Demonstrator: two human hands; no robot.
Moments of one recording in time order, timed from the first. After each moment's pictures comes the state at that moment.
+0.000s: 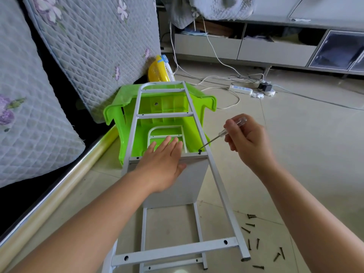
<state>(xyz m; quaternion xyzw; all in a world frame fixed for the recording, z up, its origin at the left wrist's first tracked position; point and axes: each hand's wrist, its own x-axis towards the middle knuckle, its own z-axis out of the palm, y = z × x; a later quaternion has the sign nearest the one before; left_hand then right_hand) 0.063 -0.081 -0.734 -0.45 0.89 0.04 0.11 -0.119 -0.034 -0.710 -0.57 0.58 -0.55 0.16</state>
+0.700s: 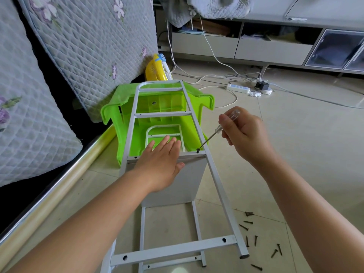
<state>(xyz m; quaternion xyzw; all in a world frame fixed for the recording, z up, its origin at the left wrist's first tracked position) 0.063 -0.080 -0.734 -0.44 0.89 0.03 0.12 -0.117 -0.034 -0.697 -0.63 0.57 -0.51 0.14</state>
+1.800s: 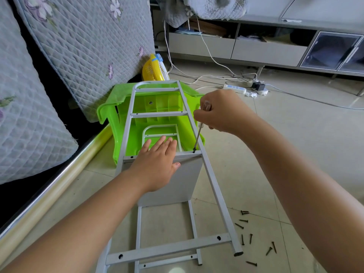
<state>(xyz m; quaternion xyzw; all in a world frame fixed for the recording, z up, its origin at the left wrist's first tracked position) 0.064 -0.079 -0.737 -0.44 0.89 0.03 0.11 -0.093 -0.056 -0.637 -0.69 0.68 -0.22 0.06</state>
